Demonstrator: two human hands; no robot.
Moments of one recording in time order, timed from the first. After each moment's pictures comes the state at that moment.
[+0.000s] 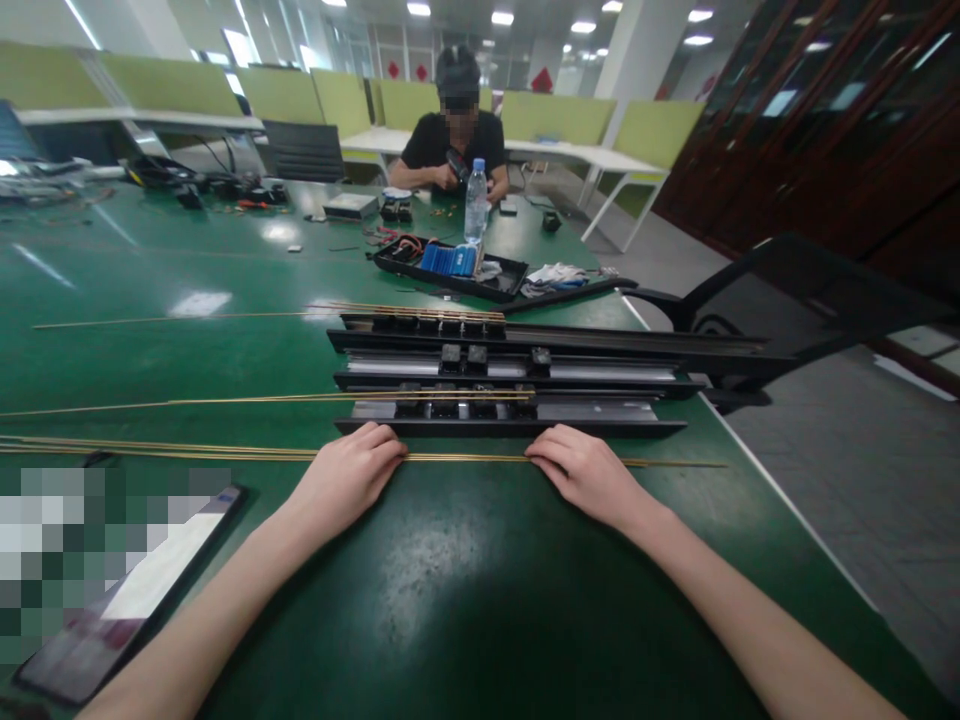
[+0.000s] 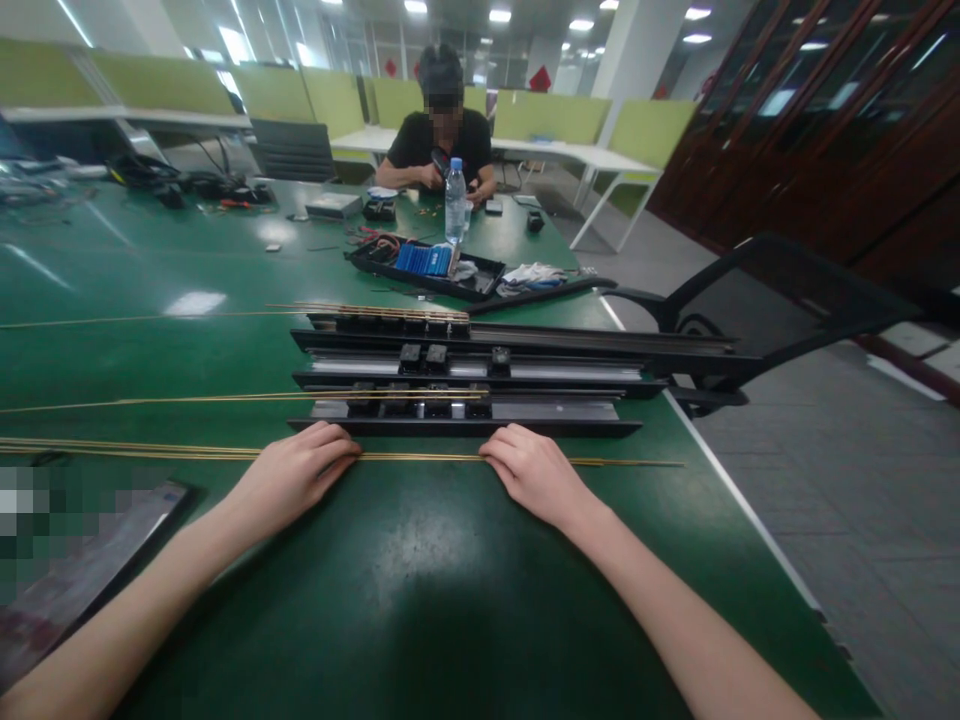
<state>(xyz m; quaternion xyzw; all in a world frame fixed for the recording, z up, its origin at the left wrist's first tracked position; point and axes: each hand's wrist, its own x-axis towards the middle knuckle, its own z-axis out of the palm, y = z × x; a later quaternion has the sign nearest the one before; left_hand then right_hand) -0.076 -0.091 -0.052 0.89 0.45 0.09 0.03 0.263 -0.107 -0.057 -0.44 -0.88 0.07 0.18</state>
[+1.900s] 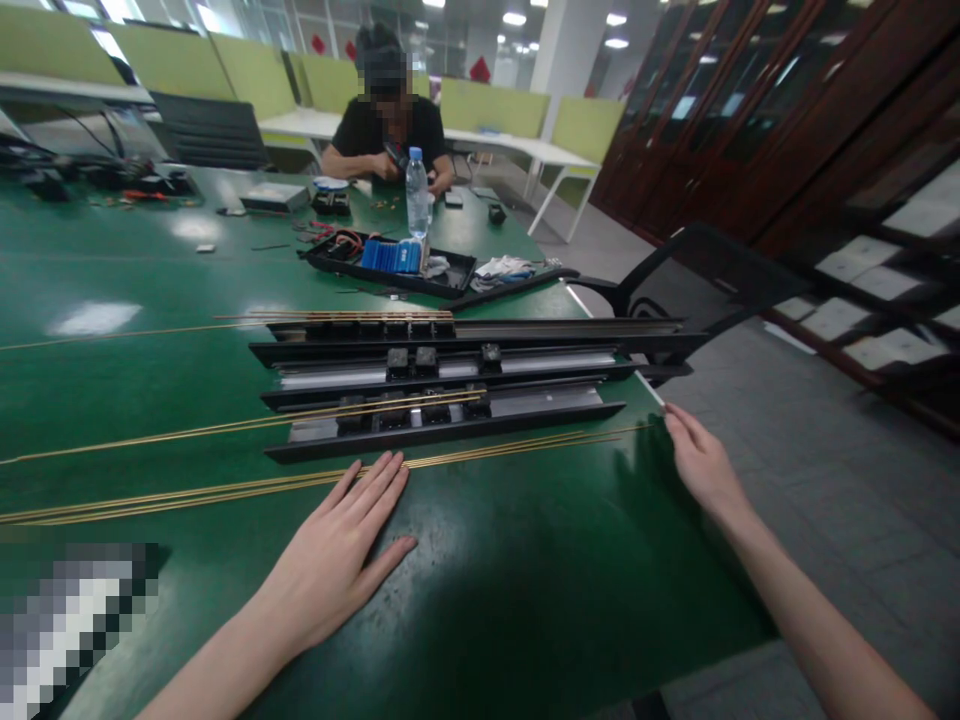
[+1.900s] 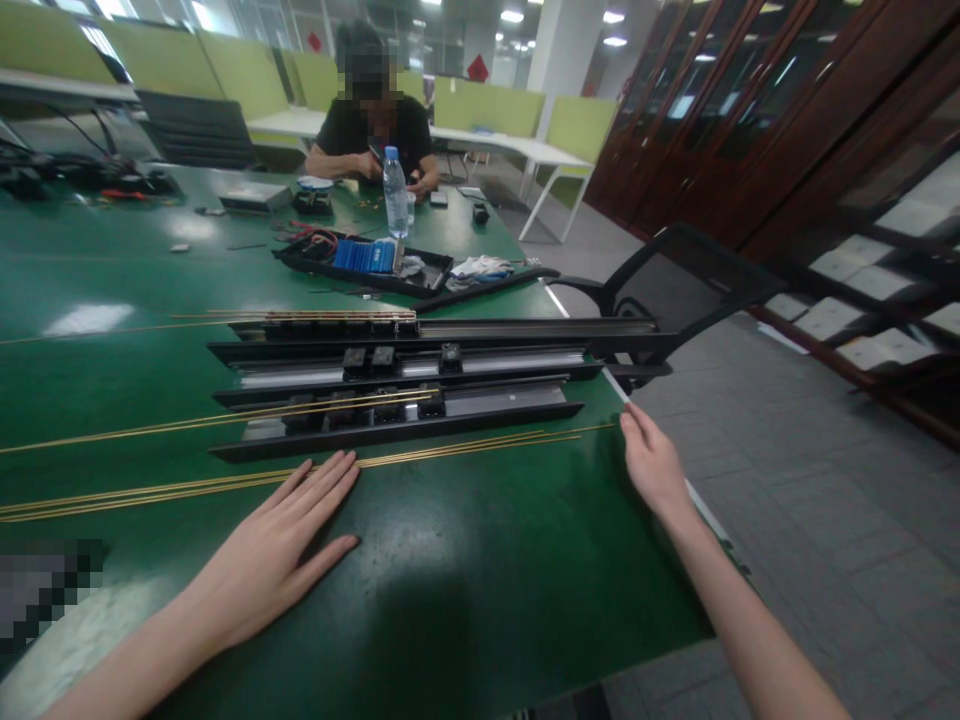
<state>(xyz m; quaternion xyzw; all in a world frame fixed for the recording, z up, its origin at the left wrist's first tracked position) -0.028 -0.119 -0.080 0.93 0.36 0.09 0.01 0.447 -0.151 -0.081 -0.82 -0.43 0.08 0.38</state>
